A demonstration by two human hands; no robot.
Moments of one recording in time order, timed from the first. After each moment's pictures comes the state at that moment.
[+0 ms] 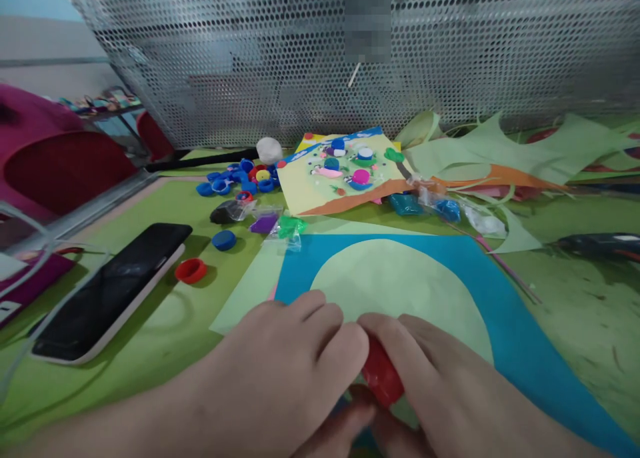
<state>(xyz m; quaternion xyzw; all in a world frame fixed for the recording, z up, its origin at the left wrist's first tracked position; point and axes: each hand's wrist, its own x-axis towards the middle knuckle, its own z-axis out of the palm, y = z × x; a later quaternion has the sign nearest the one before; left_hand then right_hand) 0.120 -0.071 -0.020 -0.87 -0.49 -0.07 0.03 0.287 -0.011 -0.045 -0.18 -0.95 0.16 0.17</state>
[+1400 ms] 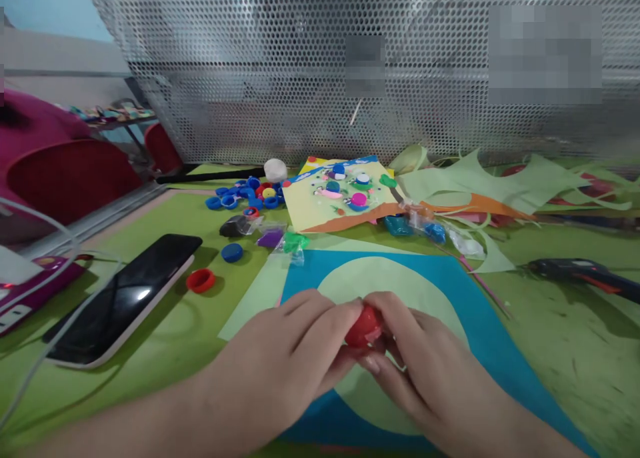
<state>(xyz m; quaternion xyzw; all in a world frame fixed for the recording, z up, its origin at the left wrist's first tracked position) 0.112 -0.078 -0.021 -0.82 -0.52 -0.22 0.08 0.280 0.002 -0.037 -0.21 -0.93 0.22 0.22</state>
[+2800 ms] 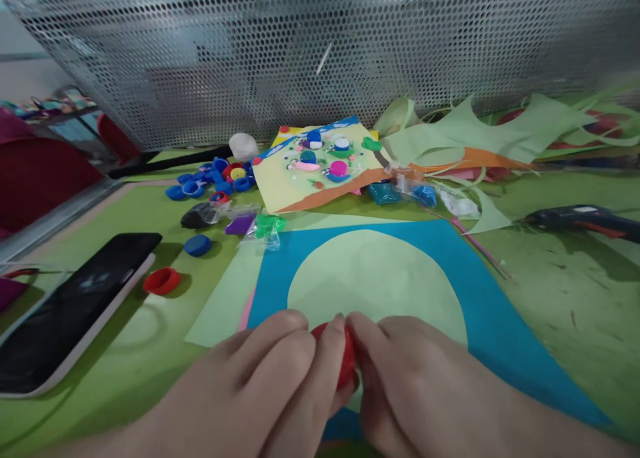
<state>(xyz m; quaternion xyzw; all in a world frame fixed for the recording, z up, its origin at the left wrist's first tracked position) 0.117 -0.086 -0.033 -0.85 -0.45 -0.15 0.24 0.274 -0.008 -0.029 -0.21 -0.97 0.15 0.03</state>
